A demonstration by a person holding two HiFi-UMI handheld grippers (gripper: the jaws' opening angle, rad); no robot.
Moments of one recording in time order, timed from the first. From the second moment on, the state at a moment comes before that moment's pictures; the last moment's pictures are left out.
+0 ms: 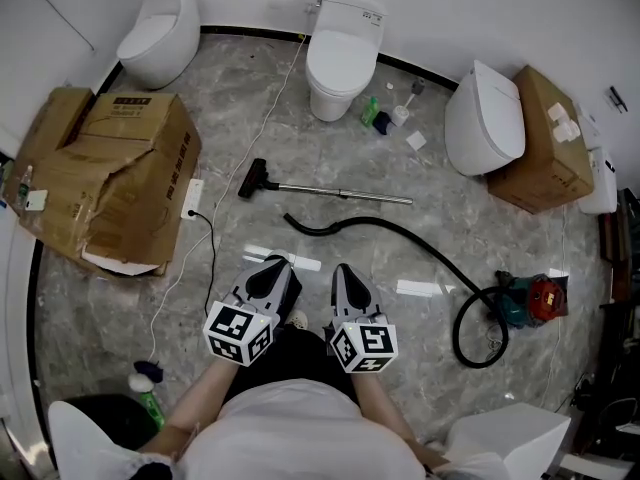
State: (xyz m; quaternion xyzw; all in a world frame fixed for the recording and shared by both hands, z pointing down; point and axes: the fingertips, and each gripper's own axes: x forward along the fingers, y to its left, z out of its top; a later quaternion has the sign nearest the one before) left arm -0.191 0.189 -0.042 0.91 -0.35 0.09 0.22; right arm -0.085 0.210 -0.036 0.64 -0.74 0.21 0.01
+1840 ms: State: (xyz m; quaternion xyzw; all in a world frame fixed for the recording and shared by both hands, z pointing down) left arm -0.144 -0.095 -0.030 0.95 -0.23 0.08 0.18; right arm 0.000 -0.073 -0.074 0.68 -0.73 0.11 -0.06
